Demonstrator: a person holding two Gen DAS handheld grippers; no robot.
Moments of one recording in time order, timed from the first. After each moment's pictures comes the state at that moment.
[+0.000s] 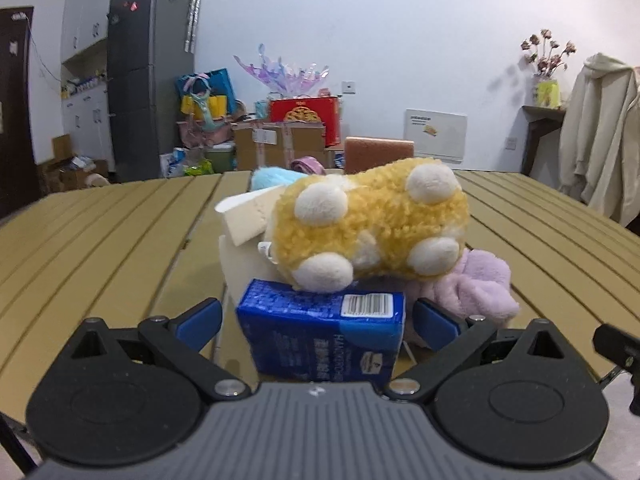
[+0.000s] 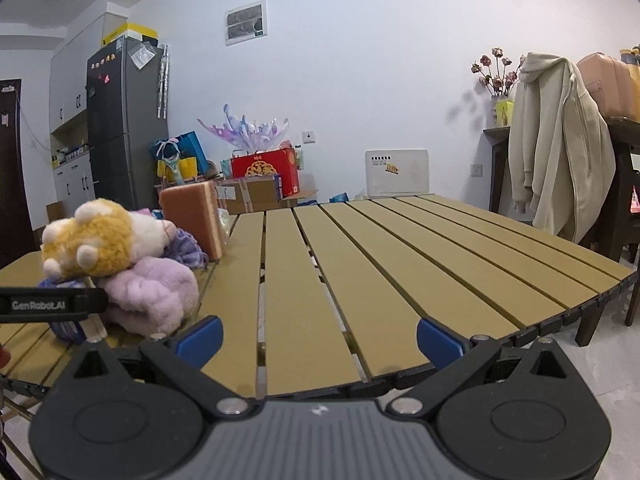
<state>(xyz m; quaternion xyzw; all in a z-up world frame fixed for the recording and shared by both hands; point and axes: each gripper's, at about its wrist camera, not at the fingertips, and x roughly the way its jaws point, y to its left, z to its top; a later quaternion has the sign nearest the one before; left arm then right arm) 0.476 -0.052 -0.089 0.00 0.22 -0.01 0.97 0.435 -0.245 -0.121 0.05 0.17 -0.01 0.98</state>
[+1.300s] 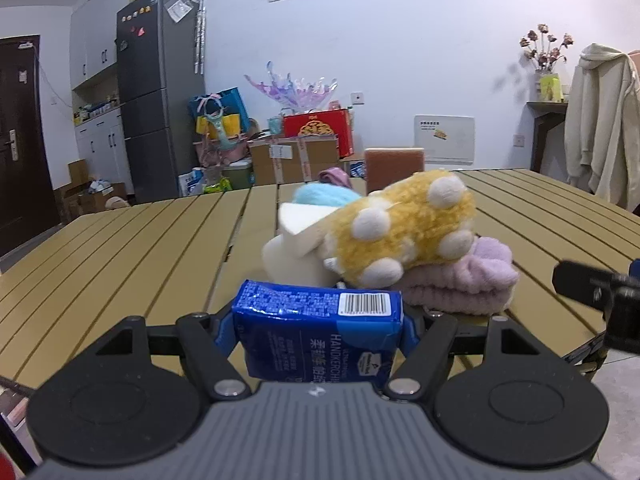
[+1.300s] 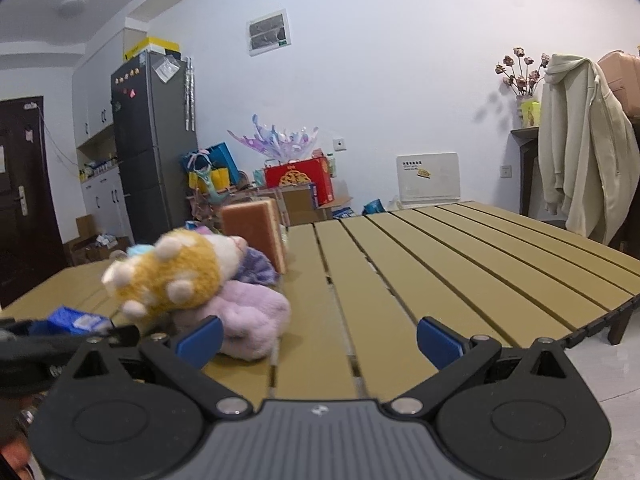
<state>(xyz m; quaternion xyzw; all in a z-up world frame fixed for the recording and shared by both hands) 0.422 -0.049 -0.081 0.05 0.20 0.03 0.98 0.424 -0.201 -0.094 0.08 0.16 0.04 0.98</state>
